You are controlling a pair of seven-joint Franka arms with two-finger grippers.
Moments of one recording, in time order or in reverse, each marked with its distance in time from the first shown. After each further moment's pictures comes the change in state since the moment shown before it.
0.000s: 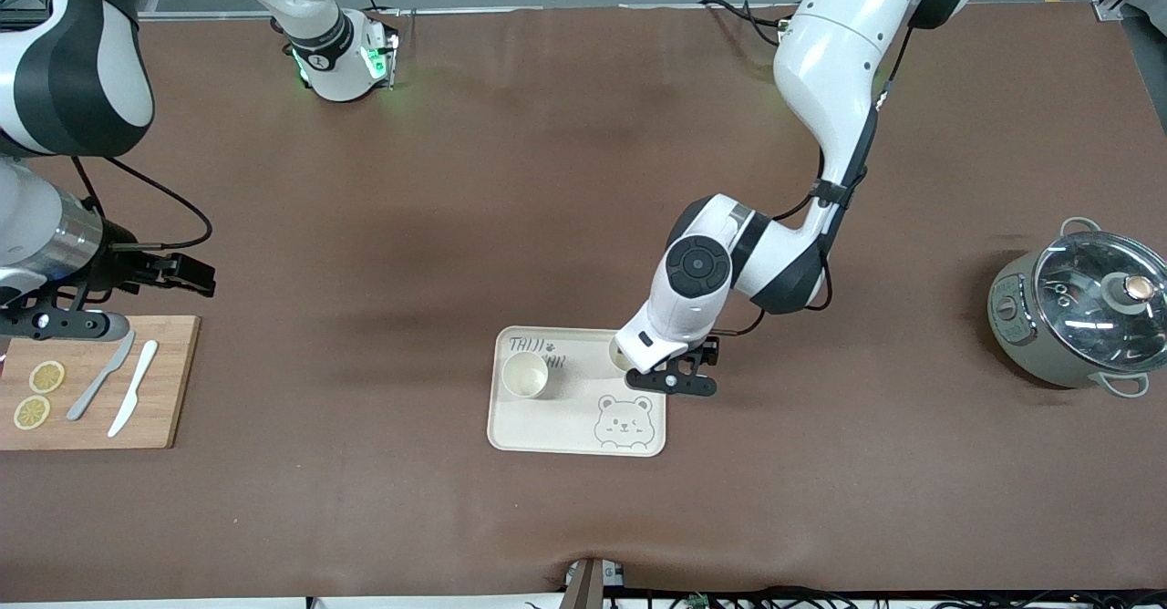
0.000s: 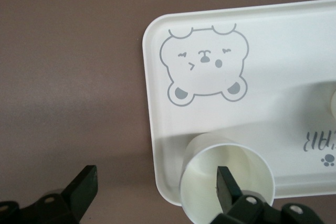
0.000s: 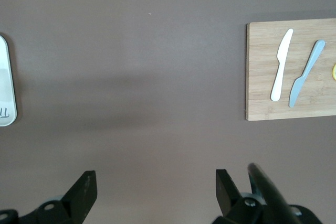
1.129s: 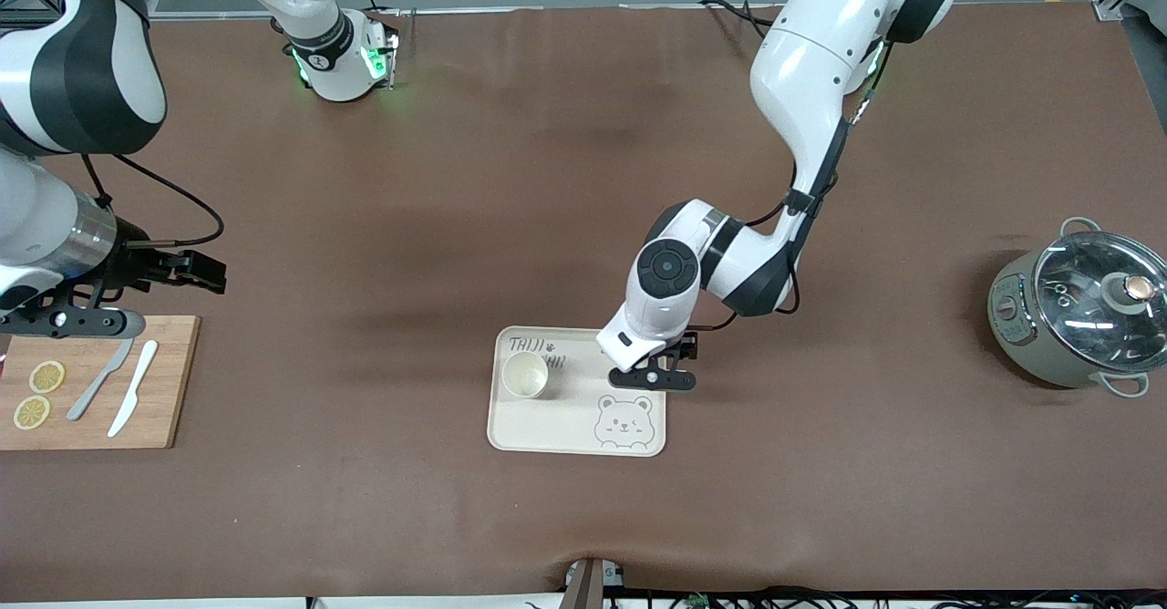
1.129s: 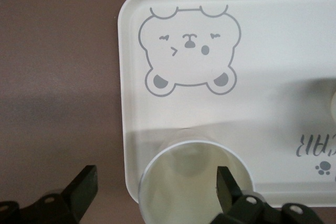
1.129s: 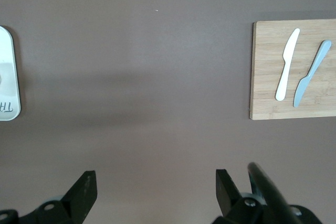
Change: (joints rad) left arm -0.048 0.053 0.010 0.026 0.000 0.009 -0.101; right arm 0.018 0.000 0.001 0.000 0.000 -0.007 0.000
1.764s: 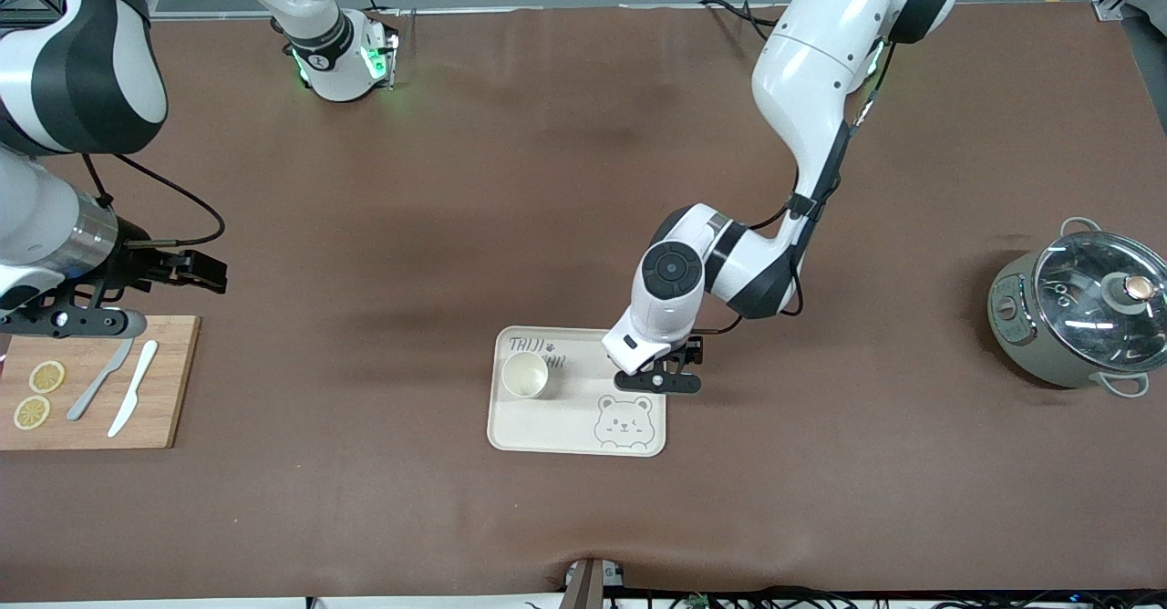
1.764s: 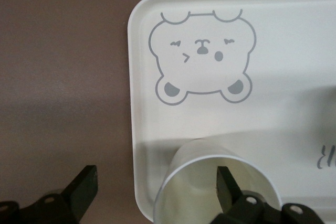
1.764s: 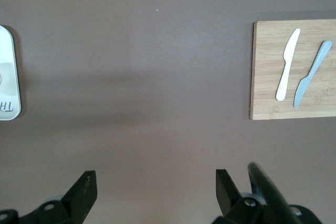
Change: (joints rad) left arm 0.005 0.003 0.009 -0.053 0.023 0.080 0.000; right arm 0.001 0.000 0.000 0.000 0.000 0.000 0.000
